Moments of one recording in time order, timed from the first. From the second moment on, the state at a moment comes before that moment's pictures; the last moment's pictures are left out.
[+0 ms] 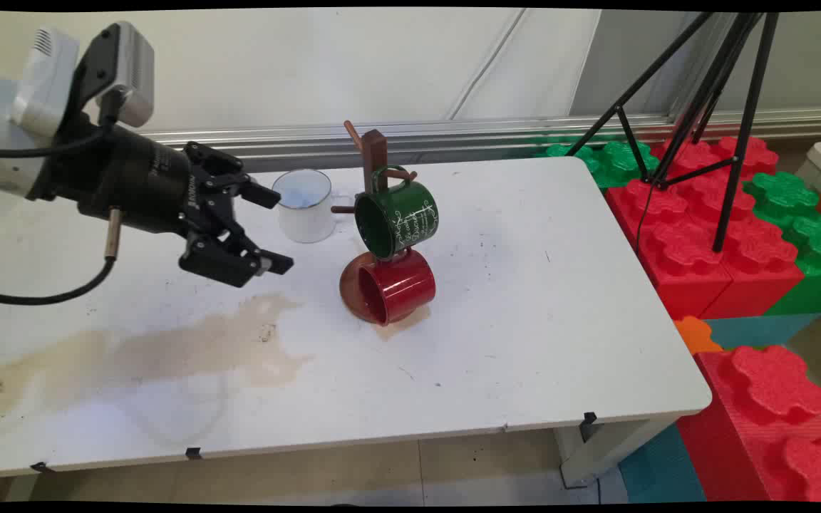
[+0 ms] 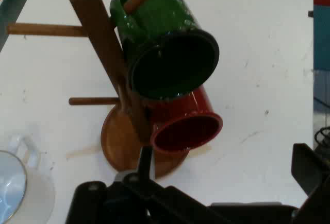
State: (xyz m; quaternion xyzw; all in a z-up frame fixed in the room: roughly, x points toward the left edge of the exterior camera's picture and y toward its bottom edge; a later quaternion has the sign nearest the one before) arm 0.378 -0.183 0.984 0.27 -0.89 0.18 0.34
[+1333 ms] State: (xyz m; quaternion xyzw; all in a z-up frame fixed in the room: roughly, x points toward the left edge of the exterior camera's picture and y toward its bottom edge) arm 0.316 -0.215 0.935 0.36 -0.82 0.16 0.41
